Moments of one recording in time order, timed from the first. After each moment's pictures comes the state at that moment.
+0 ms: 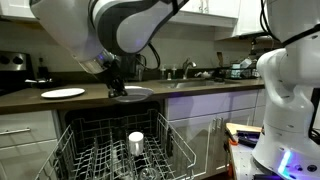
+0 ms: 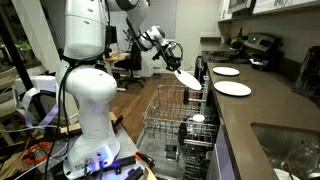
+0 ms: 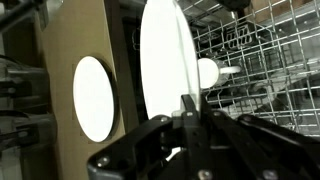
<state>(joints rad) 0.38 0.29 0.14 -1.90 -0.81 1.74 0.50</state>
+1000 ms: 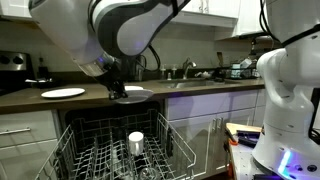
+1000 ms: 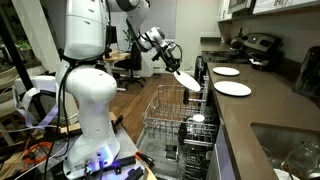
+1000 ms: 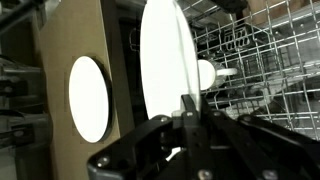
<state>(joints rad) 0.38 0.30 0.15 -1.90 -0.81 1.74 0.50</state>
